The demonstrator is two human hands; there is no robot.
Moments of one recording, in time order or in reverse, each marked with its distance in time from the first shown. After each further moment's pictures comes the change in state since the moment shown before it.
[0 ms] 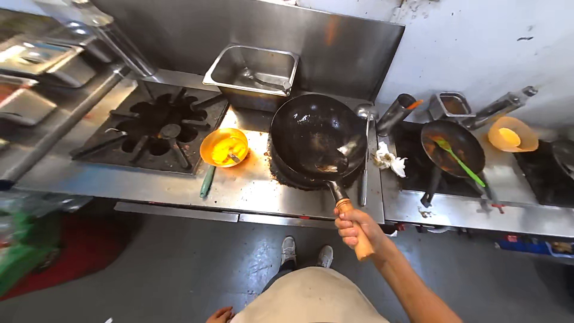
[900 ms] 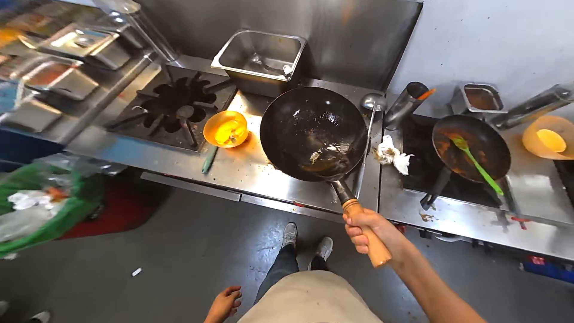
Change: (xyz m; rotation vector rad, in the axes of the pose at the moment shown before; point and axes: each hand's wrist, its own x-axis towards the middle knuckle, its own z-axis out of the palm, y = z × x) left_hand -0.049 -0.003 0.075 -0.102 0.018 -0.076; right_hand -0.065 -0.046 -0.034 -0.292 0.081 0.192
